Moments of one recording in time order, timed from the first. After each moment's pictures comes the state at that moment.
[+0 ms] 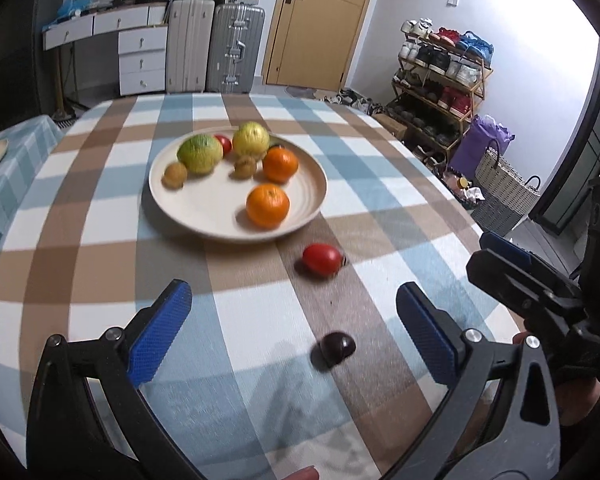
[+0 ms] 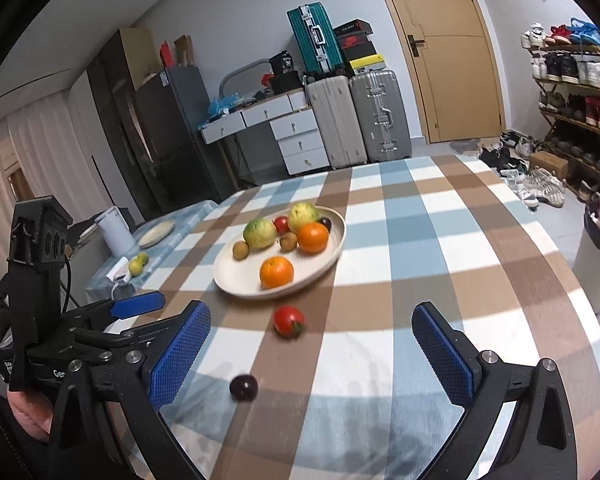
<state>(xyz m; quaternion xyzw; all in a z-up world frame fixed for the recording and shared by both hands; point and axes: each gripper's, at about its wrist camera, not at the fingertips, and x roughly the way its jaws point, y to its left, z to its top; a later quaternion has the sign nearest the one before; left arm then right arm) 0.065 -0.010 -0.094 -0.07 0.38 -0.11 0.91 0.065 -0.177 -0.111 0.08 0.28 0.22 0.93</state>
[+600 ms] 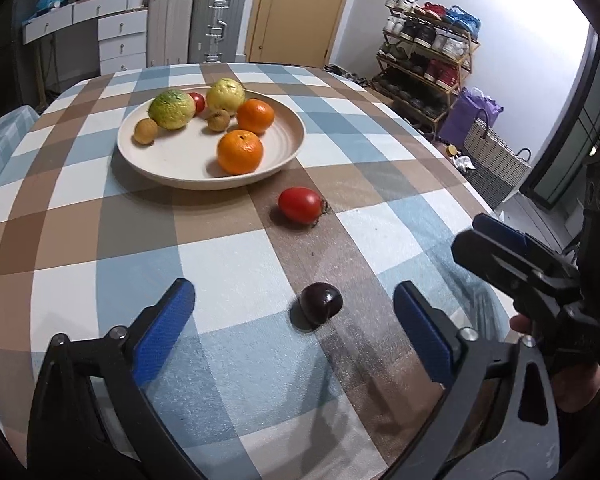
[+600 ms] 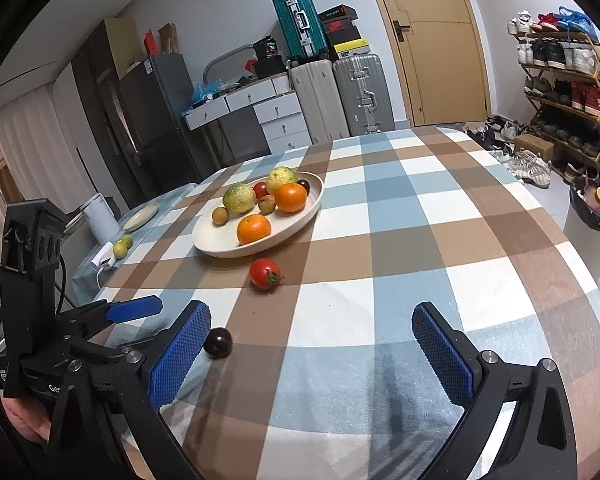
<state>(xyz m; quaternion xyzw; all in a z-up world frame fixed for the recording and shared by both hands) 0.063 -0.031 -0.129 -0.05 0.41 -0.14 0.90 0.054 -0.187 -0.141 0.07 0.31 0.19 0.93</state>
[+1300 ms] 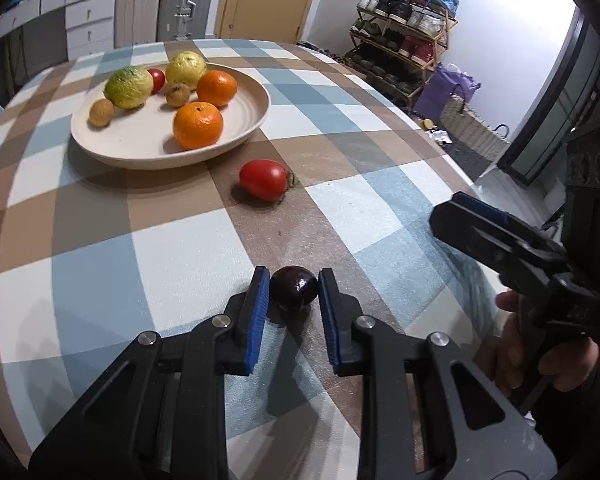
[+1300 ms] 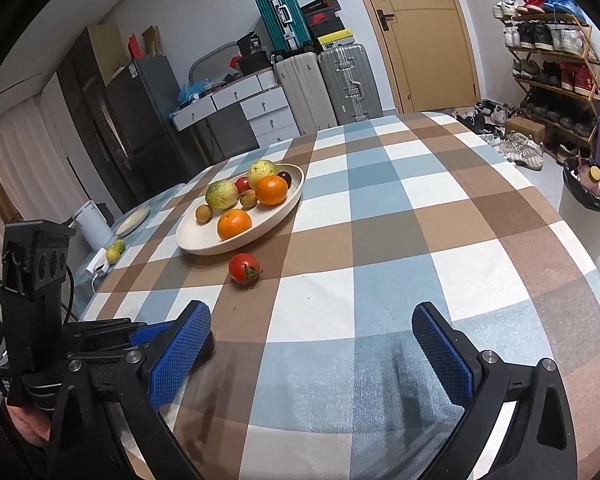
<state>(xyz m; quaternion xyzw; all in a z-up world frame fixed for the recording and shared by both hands) 0.073 -0.043 -0.146 -0.05 0.45 -0.20 0.87 0.061 -0.196 -0.150 0.09 0.33 0.18 0.92</state>
